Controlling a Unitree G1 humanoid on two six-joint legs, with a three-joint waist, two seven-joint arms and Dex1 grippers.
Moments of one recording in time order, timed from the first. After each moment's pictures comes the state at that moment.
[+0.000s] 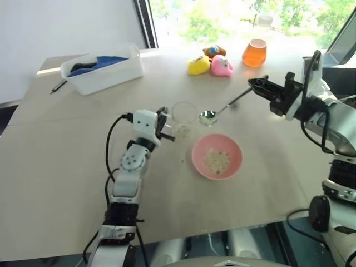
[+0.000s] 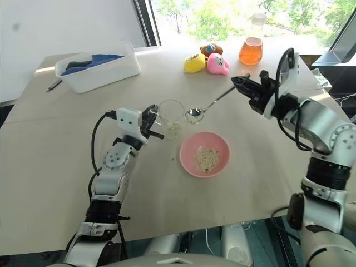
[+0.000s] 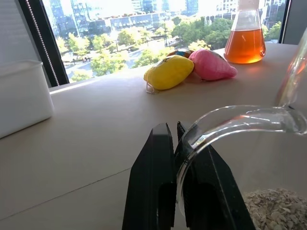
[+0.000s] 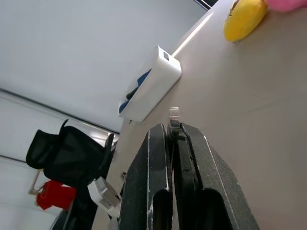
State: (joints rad) left arm -0.32 0.22 0.03 0.06 -0.08 -0.04 -0.27; right arm -0.65 -0.51 -0.38 -0.07 1.93 1.10 -0.49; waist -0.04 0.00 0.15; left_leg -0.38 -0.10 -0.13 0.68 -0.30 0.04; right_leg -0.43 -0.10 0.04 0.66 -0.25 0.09
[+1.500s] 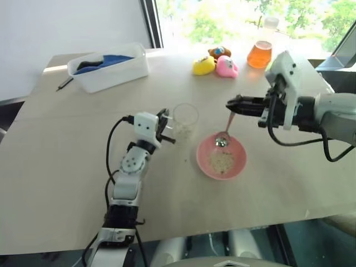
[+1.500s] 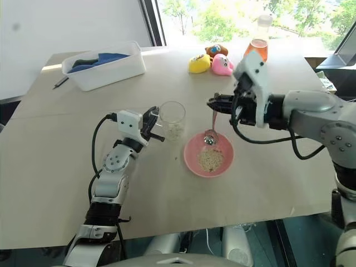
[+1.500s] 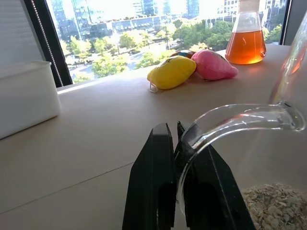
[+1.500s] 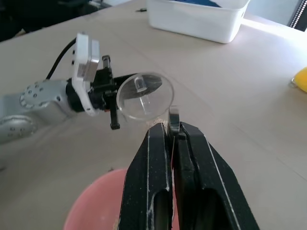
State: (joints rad) left arm -0.29 0.22 0.02 0.05 -0.09 -0.07 -0.28; right arm -0.81 -0.80 -0.02 -0.40 1.13 1.11 0.39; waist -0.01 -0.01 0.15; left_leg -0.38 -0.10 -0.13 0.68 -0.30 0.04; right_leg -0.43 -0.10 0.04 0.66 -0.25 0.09
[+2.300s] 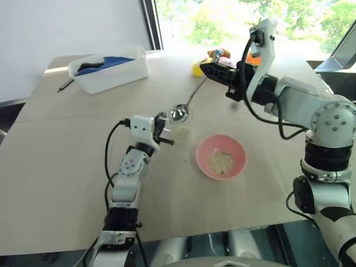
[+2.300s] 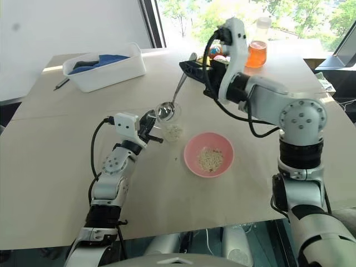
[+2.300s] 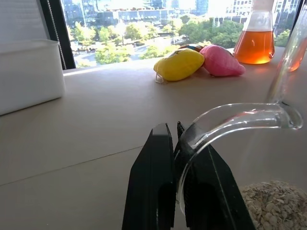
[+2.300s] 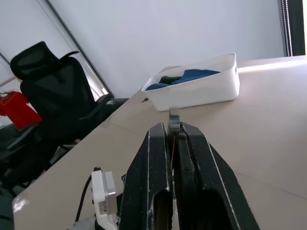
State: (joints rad) left arm -0.27 0.21 0.03 0.05 -0.14 -0.01 -0.27; right arm -0.93 -0.35 -0.05 -0.22 1.24 1.05 -0.04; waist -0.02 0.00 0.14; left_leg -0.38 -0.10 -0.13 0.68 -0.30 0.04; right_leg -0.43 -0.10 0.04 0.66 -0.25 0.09
